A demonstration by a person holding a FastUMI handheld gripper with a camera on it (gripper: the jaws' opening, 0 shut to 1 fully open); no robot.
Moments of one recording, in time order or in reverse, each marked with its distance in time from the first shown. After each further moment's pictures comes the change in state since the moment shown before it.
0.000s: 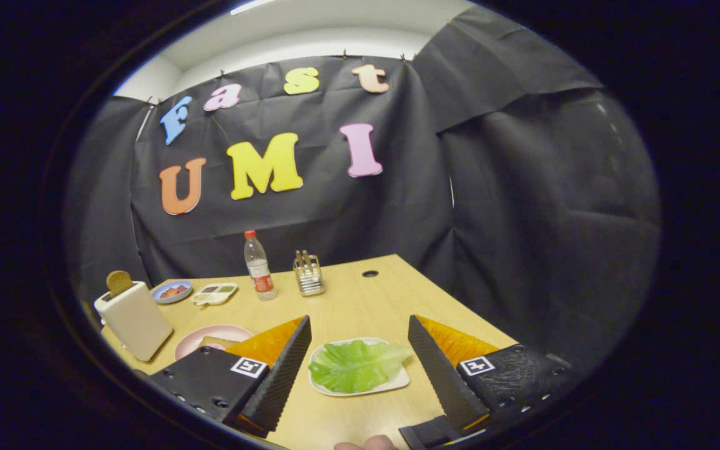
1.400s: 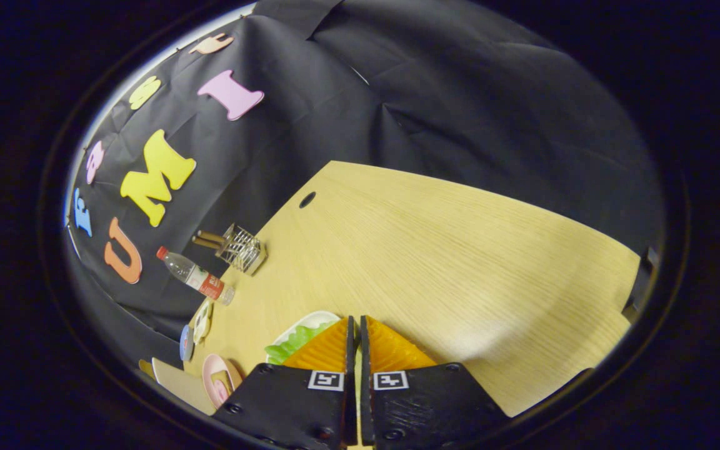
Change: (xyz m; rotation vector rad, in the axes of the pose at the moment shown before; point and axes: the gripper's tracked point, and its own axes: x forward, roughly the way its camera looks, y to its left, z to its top) arm 0.111 -0.063 -0.081 0.533 0.383 -0.067
